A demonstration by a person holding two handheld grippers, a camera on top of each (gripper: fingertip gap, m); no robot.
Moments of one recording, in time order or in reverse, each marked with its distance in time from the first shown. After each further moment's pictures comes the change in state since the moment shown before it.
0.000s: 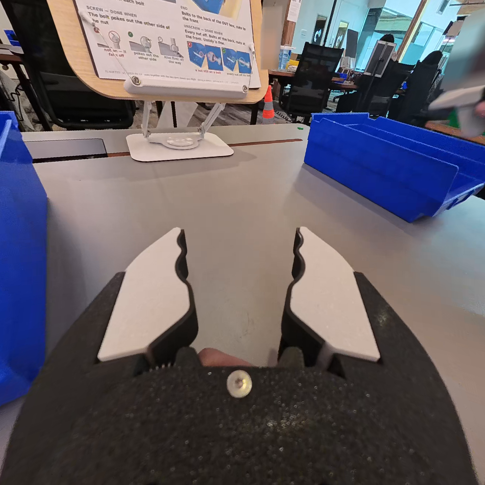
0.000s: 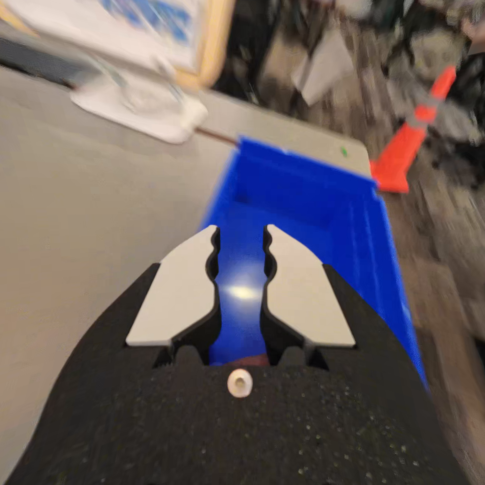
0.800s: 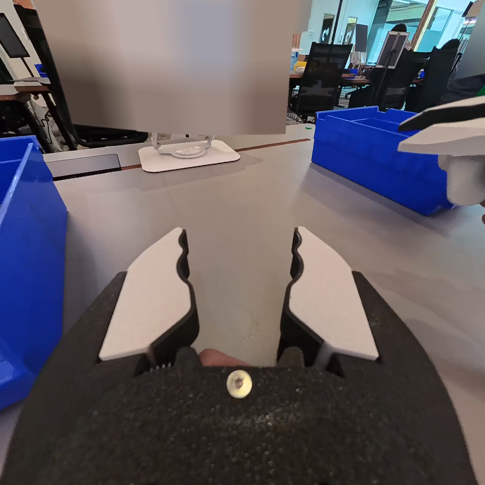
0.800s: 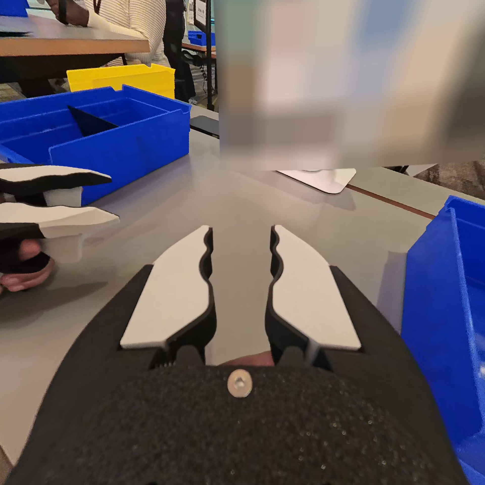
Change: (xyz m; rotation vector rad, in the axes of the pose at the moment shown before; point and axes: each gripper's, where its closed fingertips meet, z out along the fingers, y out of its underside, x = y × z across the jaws) left arm 0.005 -0.001 0.000 0.021 -0.042 0.080; right arm -0.204 -0.005 -0.012 0.216 -0.325 -0.024
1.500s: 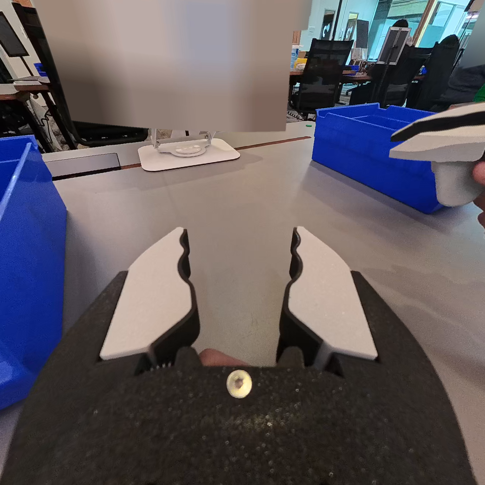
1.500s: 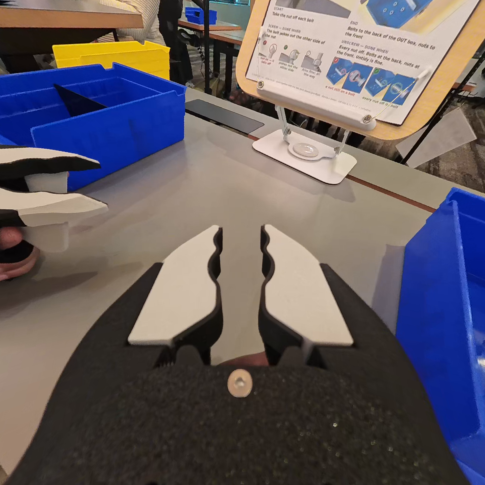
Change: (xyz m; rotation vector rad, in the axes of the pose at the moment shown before) left arm 0.001 0.001 0.001 -0.007 -0.001 0.006; right arm 0.004 0.011 0.005 -0.047 -0.002 -0.012
